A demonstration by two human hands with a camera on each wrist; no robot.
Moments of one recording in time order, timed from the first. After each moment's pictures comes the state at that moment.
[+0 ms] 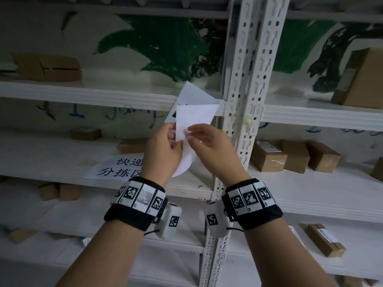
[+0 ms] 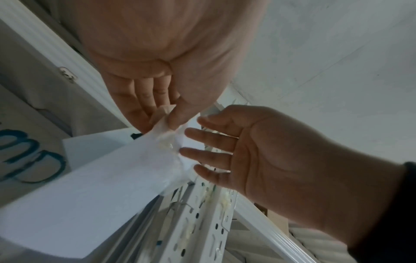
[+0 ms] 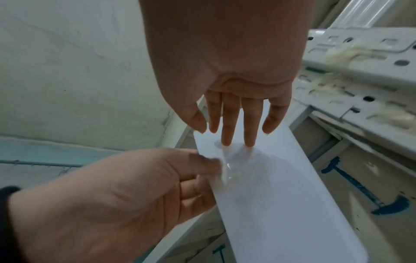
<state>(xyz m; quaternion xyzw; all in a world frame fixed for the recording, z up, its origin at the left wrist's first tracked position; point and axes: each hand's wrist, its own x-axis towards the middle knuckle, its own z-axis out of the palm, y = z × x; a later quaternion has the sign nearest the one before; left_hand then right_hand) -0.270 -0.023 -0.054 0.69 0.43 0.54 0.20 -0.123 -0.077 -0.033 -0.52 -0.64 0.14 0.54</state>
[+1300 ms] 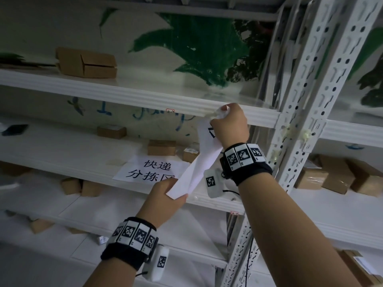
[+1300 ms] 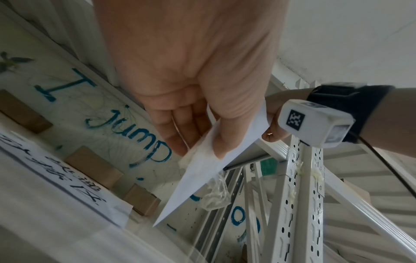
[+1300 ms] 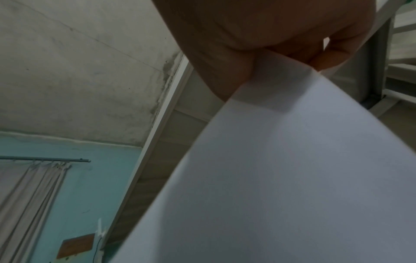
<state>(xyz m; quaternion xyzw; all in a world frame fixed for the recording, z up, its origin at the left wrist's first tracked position) -0.391 0.027 -0.173 0.69 0.45 0.44 0.34 -0.200 0.070 0.008 -0.68 -0.51 0.05 0.53</state>
